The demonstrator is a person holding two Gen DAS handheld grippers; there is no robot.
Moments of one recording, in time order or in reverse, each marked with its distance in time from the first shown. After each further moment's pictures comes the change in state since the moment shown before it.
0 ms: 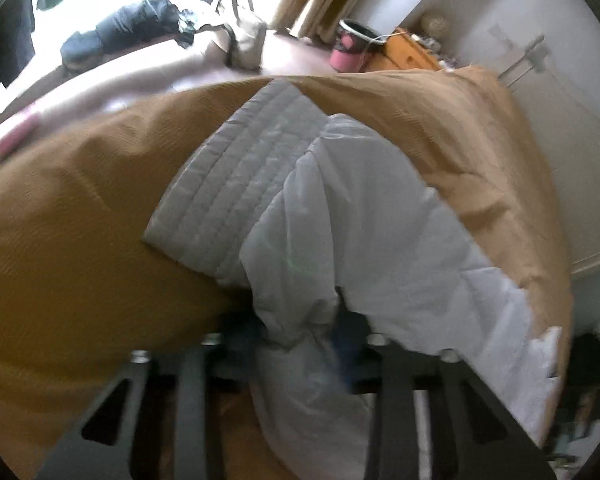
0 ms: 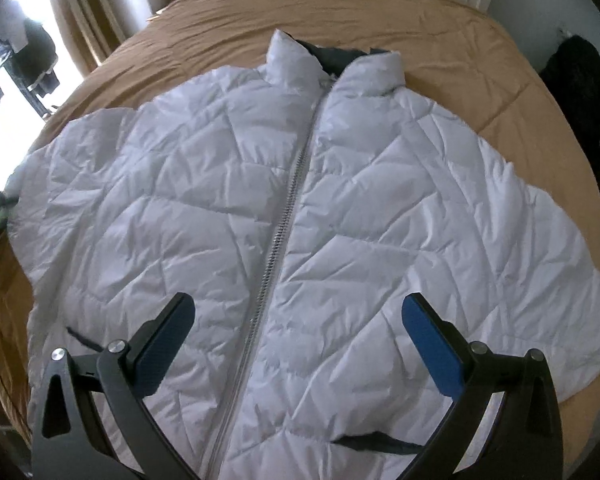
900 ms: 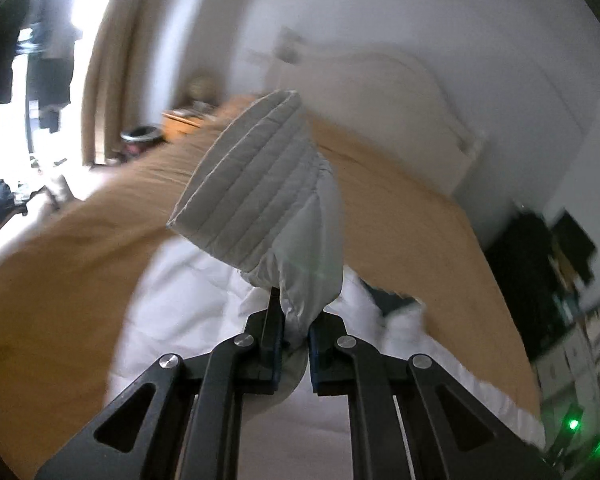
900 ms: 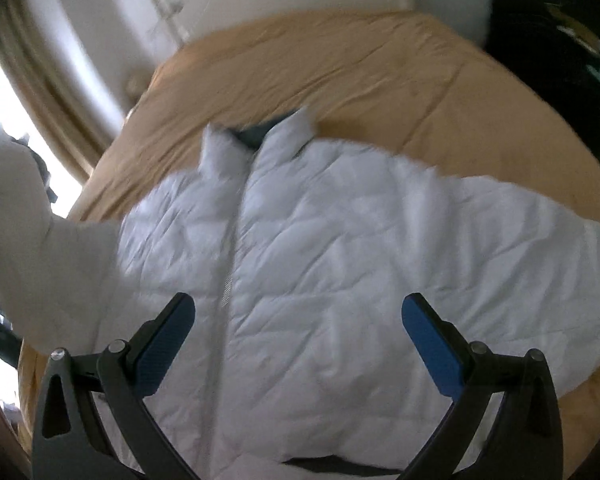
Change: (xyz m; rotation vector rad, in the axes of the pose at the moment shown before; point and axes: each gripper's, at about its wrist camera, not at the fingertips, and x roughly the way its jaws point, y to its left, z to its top) left arm -0.159 -0.372 -0.202 0.606 -0.228 -0.317; right arm -0.057 -0.119 -0.003 0.297 -0.250 0.085
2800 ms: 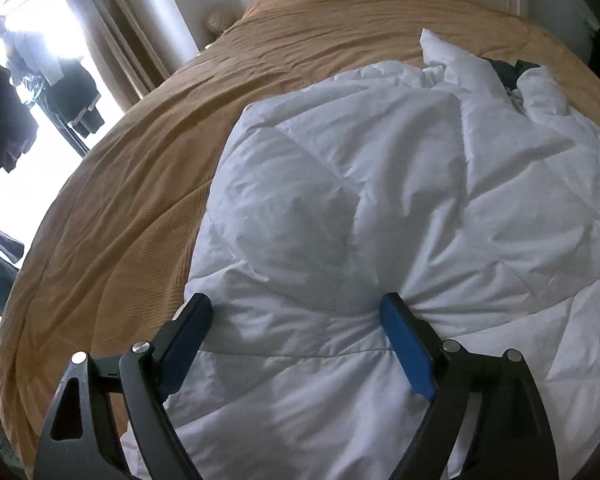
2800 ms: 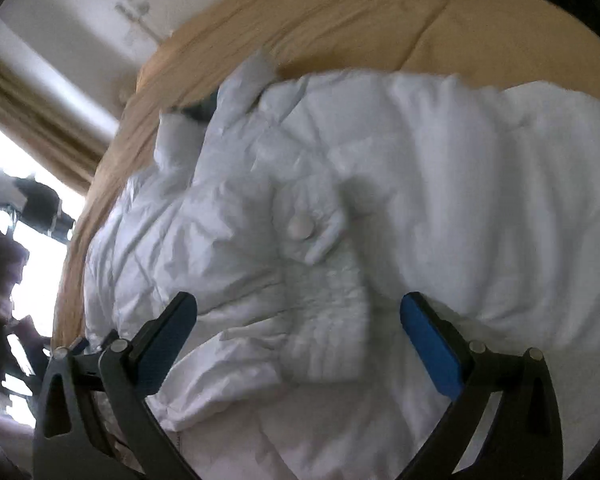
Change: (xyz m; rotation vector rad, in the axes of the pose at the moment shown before) left arm 0.136 0.008 -0.186 0.315 0.306 0.531; right arm 0.120 -0.037 -0.004 0.161 0.100 0.167
